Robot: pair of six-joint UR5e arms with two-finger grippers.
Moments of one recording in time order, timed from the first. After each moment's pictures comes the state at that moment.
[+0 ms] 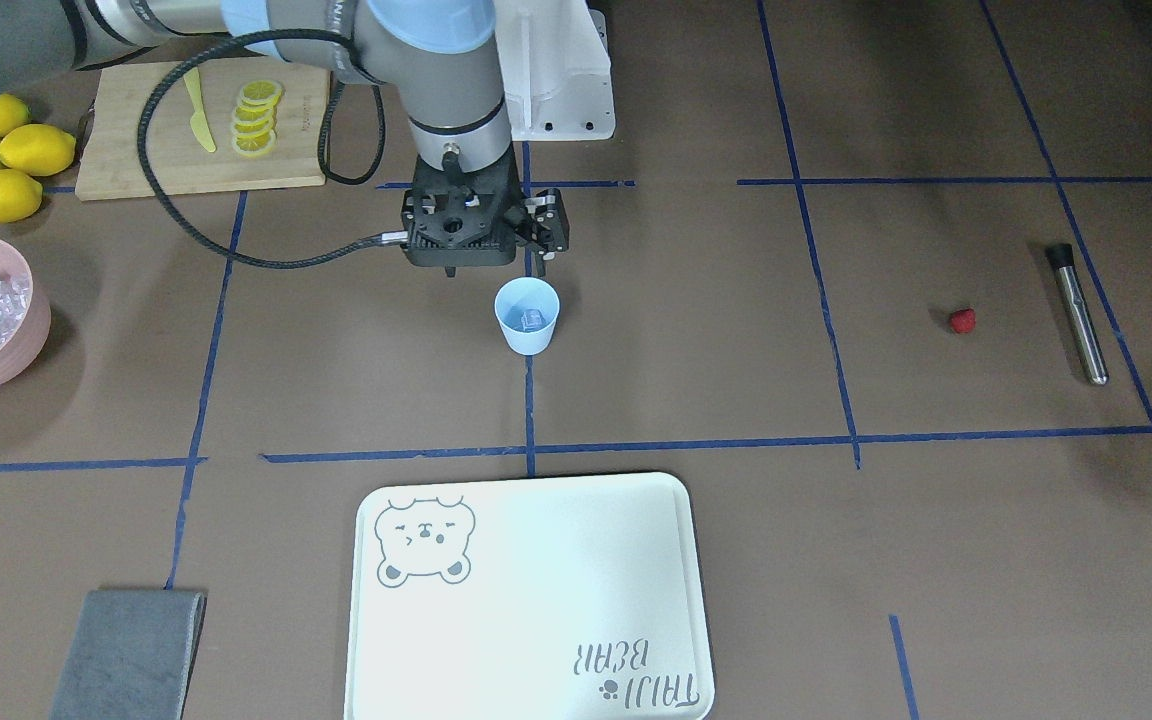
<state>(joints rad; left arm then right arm) -1.55 -1.52 -1.83 -1.57 -2.44 -0.03 0.65 -0.77 1.77 -1.77 1.95 1.18</state>
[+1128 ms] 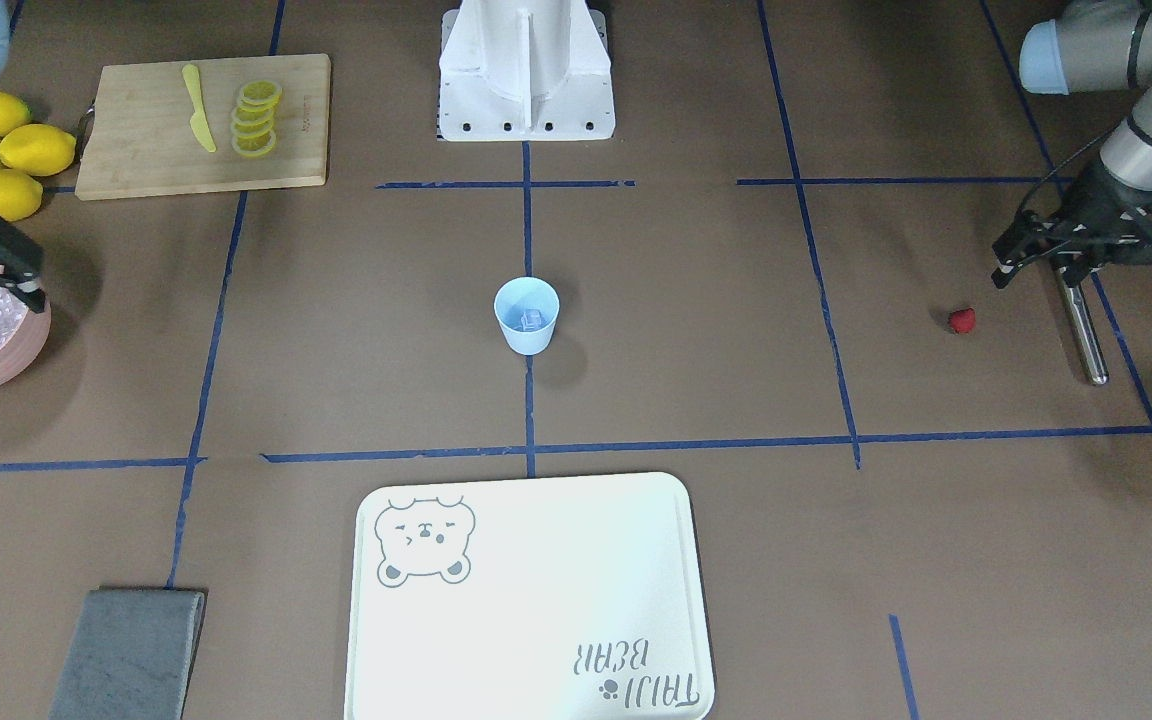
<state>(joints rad) -0.97 -1.43 -1.79 -2.21 -2.07 -0.90 1.24 -1.34 1.95 -1.76 2.27 0.27</state>
